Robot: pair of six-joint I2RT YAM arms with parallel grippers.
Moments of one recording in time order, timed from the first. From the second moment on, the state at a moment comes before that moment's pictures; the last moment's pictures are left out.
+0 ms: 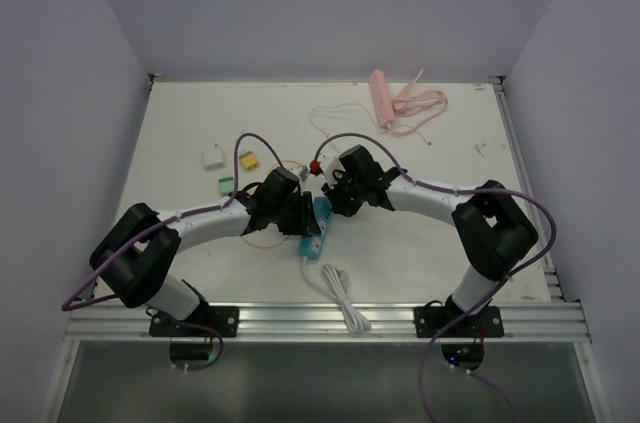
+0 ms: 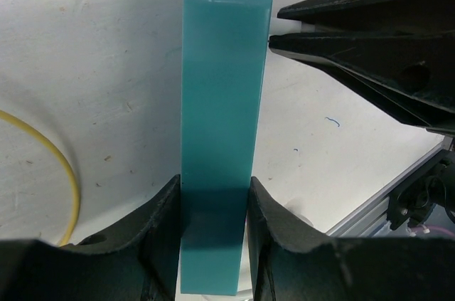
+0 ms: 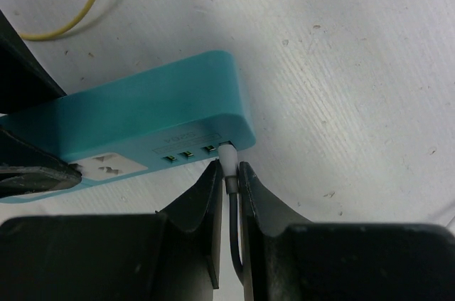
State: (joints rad) left arm -0.70 1.50 0.73 -0.15 0.19 -0.71; right arm 0.69 1.71 1.01 -0.23 -0.23 -0.20
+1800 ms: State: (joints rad) left arm -0.63 1.53 0.82 -0.28 0.03 -0.74; right arm 0.64 1.49 0.91 -0.32 -0.22 0.00
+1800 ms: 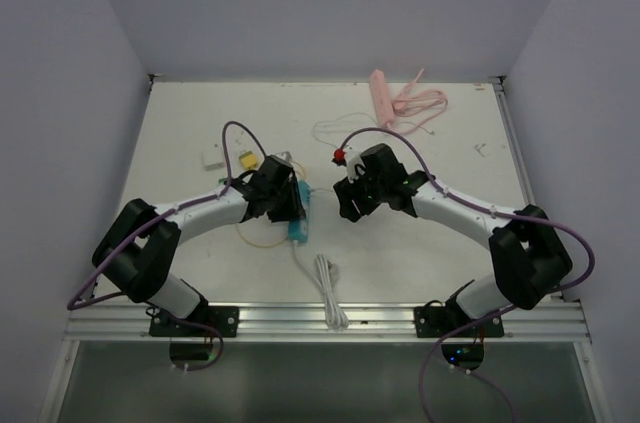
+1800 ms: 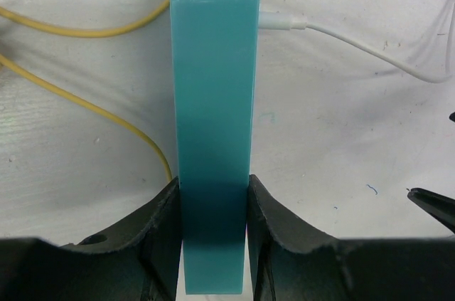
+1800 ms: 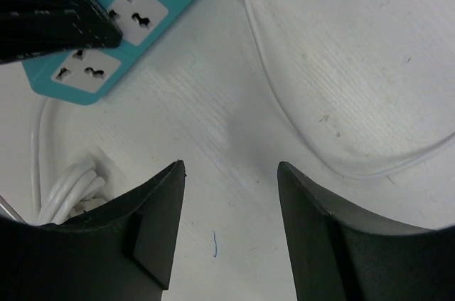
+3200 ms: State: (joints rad) left arm -0.64 1.53 0.79 -0.24 0.26 -0.60; right arm 0.68 1.72 1.09 -0.13 -0.23 -0.16
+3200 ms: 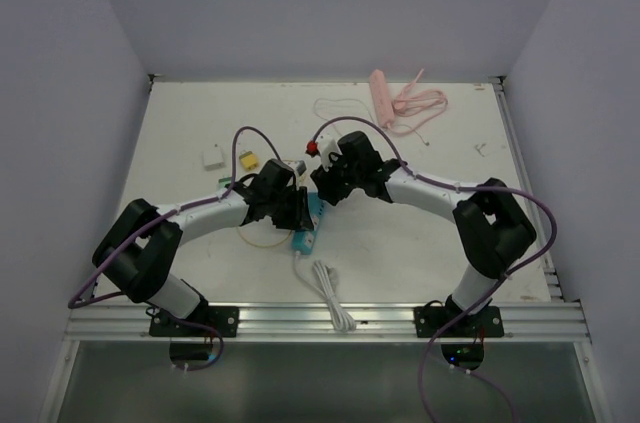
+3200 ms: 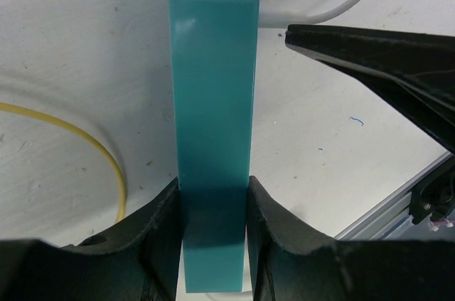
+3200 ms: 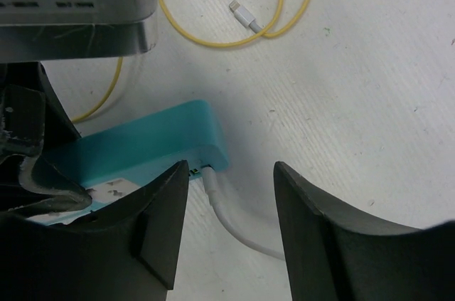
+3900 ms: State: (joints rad) left arm -0.64 1.53 0.79 -0.24 0.26 -0.60; right arm 0.68 1.73 1.01 -0.13 -0.30 -0.17
